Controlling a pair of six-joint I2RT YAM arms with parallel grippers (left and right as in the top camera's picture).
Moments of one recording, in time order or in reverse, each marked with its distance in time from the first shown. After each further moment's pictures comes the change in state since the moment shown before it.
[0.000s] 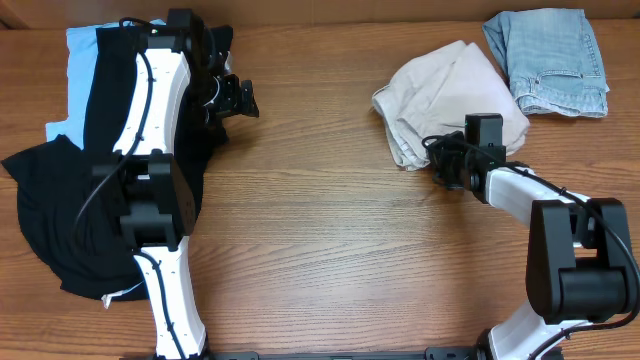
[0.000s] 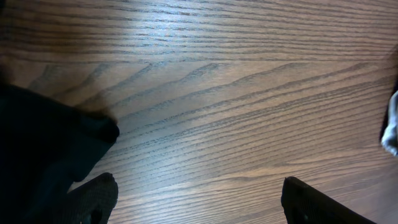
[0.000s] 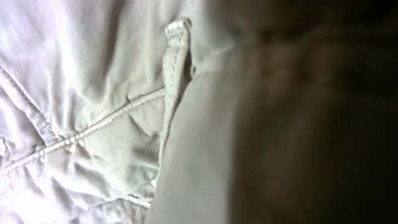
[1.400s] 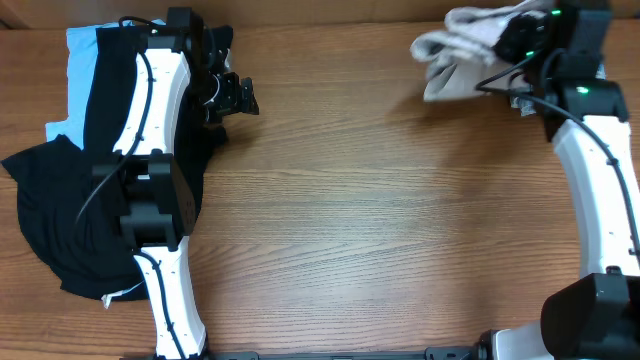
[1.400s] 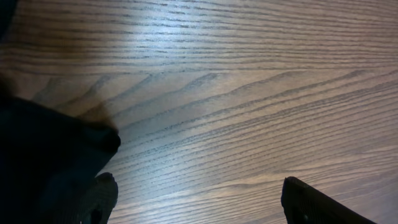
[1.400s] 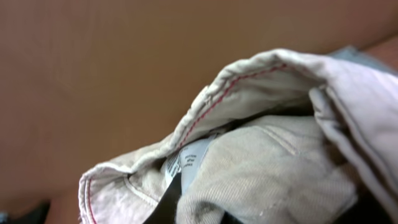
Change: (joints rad) left arm 0.000 0.000 0.000 0.029 0.000 0.000; right arm -0.121 -0.180 0.655 -0.330 0.229 -0.718
